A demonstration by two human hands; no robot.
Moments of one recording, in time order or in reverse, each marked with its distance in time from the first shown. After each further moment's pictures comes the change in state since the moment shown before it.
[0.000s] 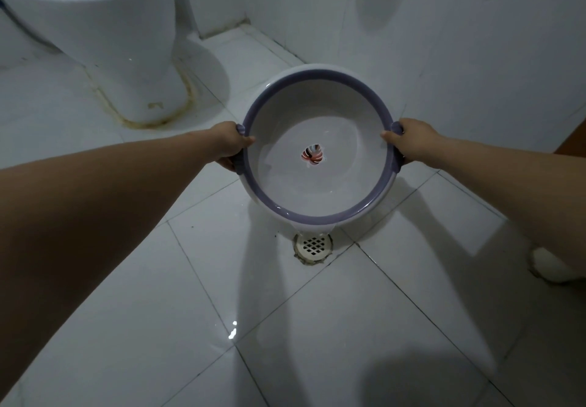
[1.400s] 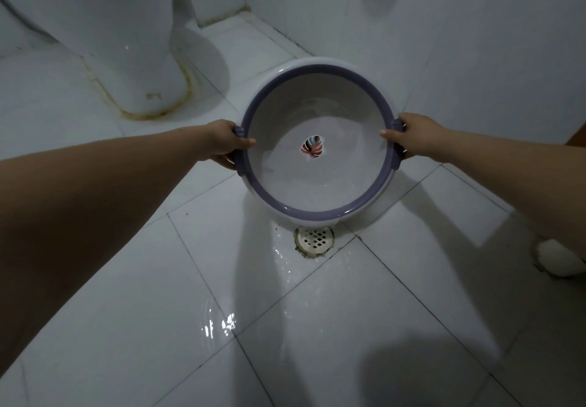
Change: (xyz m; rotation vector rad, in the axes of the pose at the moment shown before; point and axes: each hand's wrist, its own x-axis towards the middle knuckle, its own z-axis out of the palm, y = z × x) left_hand 0.007 -0.018 -0.005 -0.042 -0.113 -0.002; right_hand 0.015 0.017 0.005 0.100 -0.086 -0.074
